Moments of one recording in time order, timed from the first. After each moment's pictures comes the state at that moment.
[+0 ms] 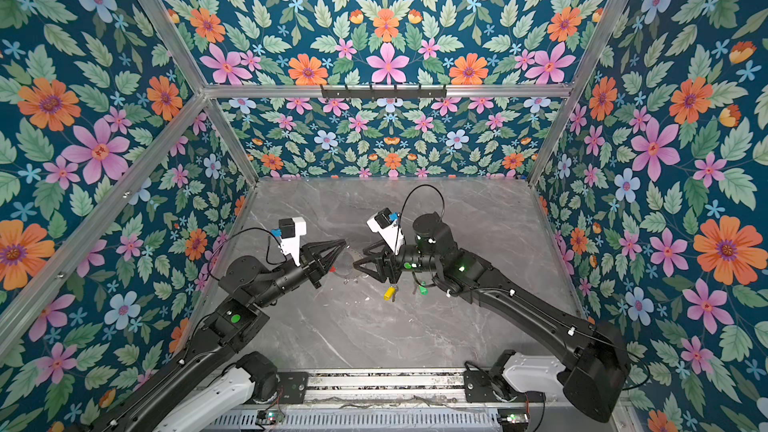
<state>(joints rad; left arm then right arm) -0.63 0.72 0.61 0.24 0.38 -0.44 0.79 1.26 1.05 -0.09 -0.59 0.26</state>
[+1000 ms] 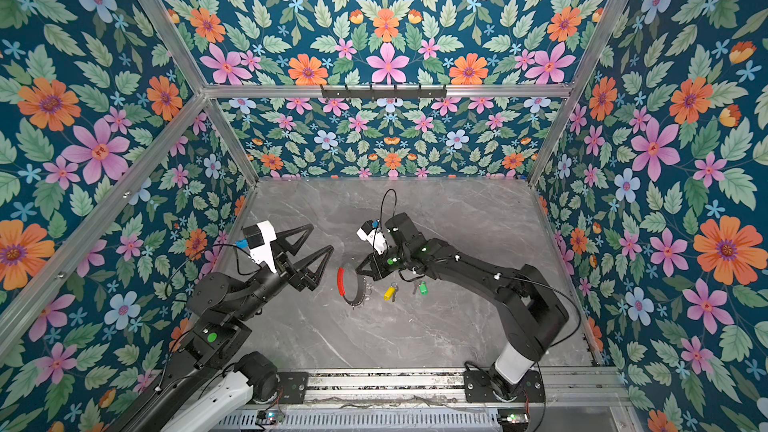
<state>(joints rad) -0.63 0.56 0.62 0.19 0.22 -0.36 0.73 1.70 1.14 -0.18 -0.68 0.35</state>
